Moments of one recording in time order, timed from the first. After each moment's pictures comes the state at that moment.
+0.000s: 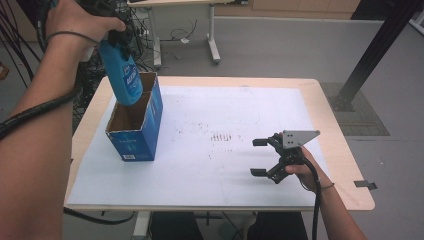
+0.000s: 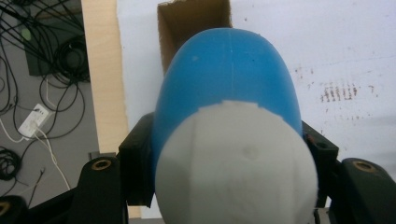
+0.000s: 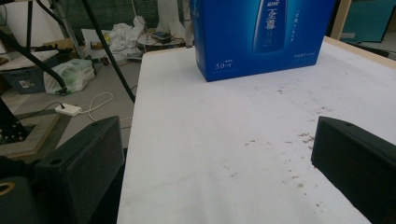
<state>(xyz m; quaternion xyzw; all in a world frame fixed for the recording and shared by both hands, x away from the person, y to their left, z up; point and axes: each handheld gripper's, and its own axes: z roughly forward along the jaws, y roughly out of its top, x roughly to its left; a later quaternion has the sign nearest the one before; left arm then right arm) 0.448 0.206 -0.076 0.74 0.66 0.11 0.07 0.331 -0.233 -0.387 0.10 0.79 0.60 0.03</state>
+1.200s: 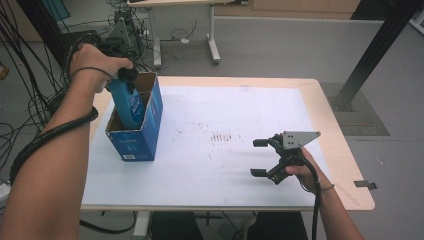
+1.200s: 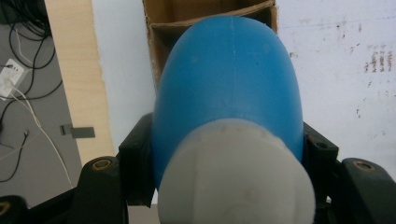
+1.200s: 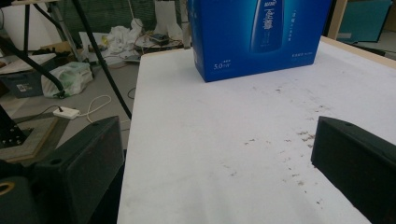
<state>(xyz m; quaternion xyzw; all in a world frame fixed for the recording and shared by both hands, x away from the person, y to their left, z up) 0.466 0.220 -0.173 0.73 0.68 0.04 0.00 0.329 -0.234 -0.389 0.11 0.79 0.61 0.03</state>
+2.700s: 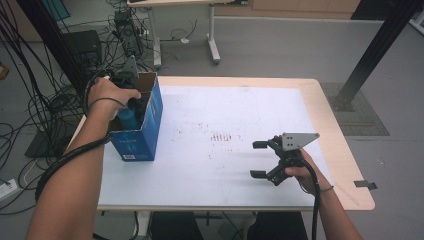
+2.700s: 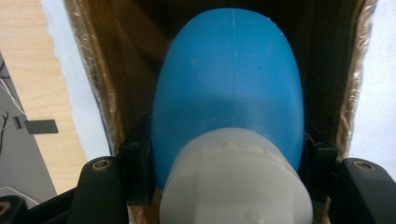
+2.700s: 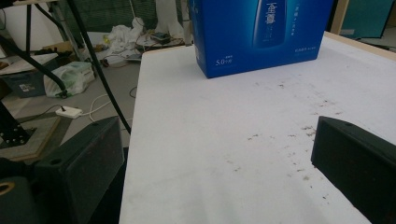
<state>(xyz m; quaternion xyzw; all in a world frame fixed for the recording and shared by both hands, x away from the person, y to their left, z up) 0.467 0.224 -0.260 0.73 0.68 -0.01 -0.03 0.328 -0.233 -0.394 0.11 0.79 0.60 0.02</state>
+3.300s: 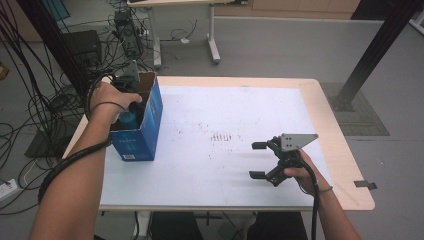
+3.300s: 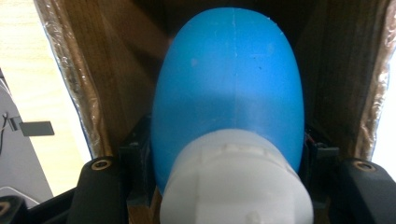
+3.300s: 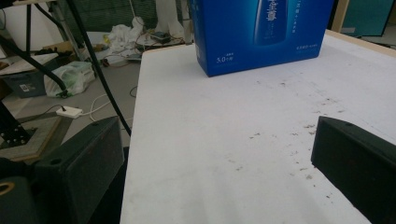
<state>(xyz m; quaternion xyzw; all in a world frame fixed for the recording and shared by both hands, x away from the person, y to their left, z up) 0.466 0.223 -0.269 0.73 0.68 -0.01 -0.04 0.327 -0.232 -0.396 0.11 0.79 0.60 0.02</state>
